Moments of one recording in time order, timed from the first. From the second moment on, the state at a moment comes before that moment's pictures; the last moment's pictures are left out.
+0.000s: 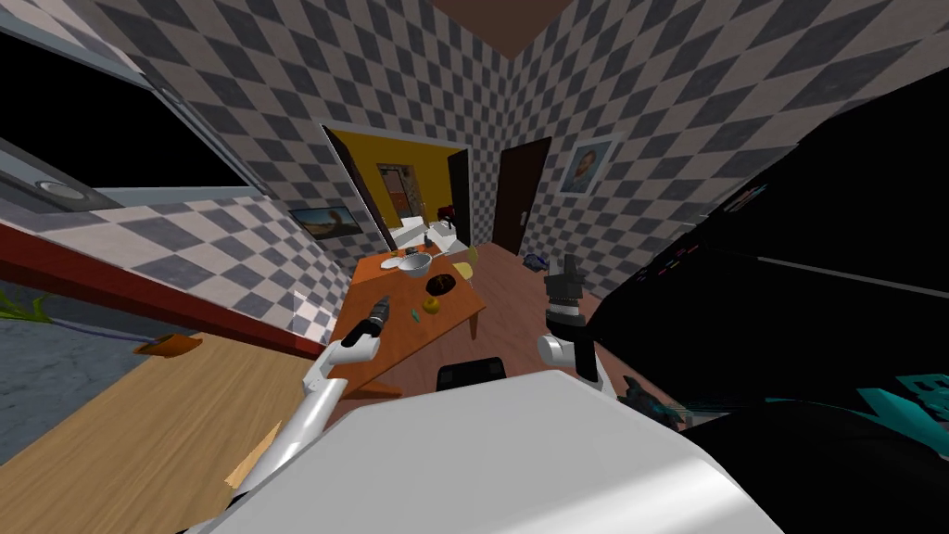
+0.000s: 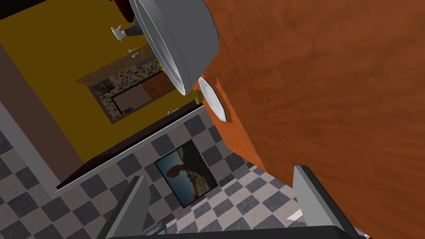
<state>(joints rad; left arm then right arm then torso) 0.07 0.45 0.06 -1.50 0.09 0.30 0.05 0.50 0.00 -0.06 -2.25 -0.12 -0.51 0.06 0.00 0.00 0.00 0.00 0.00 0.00</state>
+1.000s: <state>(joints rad) -0.08 0.56 0.08 -1.18 0.19 0.53 0.02 0.50 0.00 -0.06 -2.25 -0.12 -0.51 0.06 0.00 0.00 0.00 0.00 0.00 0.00</state>
